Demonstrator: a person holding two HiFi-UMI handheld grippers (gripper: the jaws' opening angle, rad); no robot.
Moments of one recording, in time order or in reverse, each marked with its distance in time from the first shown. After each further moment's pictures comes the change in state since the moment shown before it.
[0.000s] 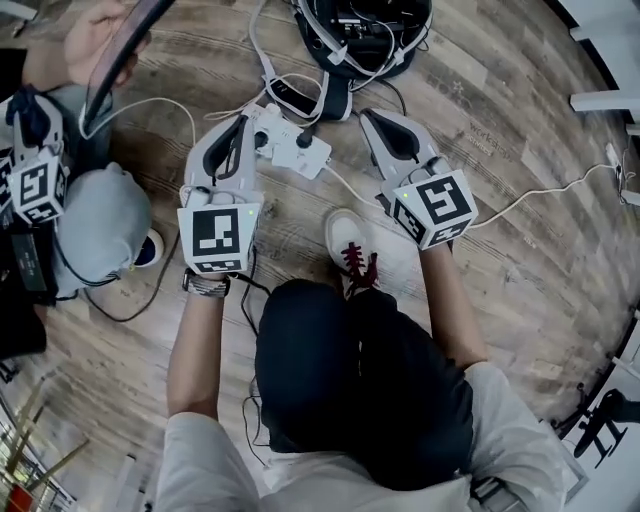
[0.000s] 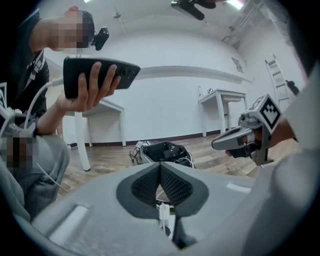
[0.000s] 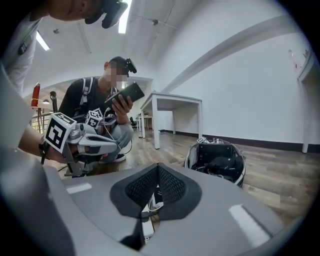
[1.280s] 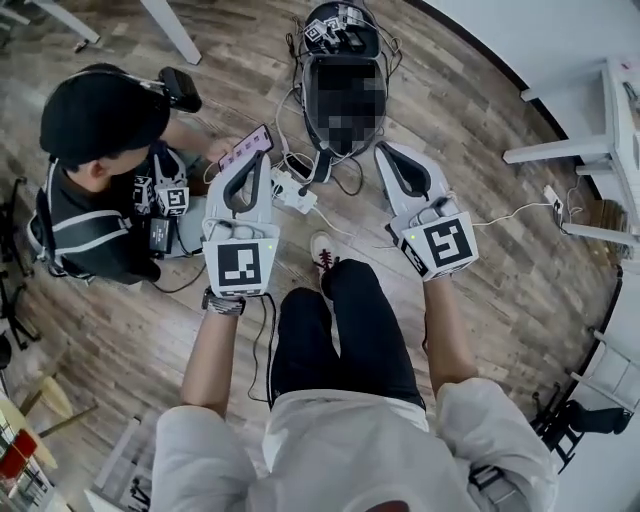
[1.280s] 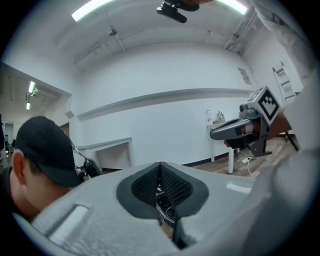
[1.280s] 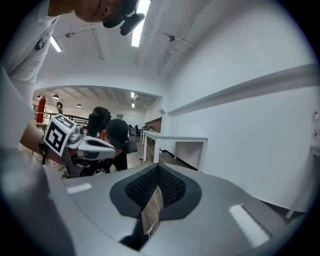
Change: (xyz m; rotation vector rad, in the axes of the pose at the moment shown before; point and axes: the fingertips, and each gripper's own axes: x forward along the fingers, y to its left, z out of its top) left arm -0.112 0.062 0.448 0.020 -0.070 0.079; right arm -0.128 0.008 0.481 -0.158 -0.095 0.032
